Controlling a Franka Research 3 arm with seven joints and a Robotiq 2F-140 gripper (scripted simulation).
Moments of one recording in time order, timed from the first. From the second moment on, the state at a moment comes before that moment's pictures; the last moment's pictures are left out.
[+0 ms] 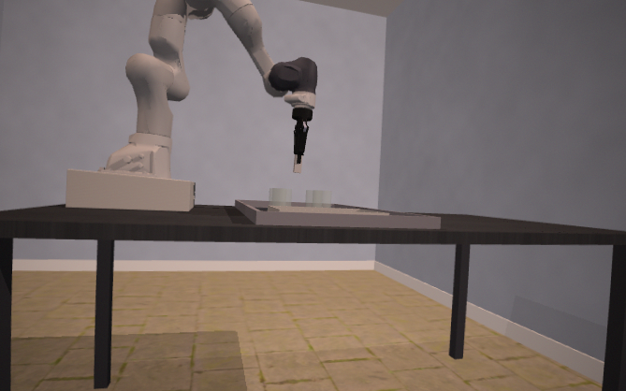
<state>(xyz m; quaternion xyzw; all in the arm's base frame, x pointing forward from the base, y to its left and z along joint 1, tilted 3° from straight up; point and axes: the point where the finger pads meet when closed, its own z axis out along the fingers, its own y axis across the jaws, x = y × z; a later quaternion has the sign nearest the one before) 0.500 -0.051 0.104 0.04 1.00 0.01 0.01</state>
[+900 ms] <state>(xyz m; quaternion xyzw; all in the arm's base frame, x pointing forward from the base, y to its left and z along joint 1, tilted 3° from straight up) 0.498 -0.134 0.052 0.05 1.00 0.00 0.01</state>
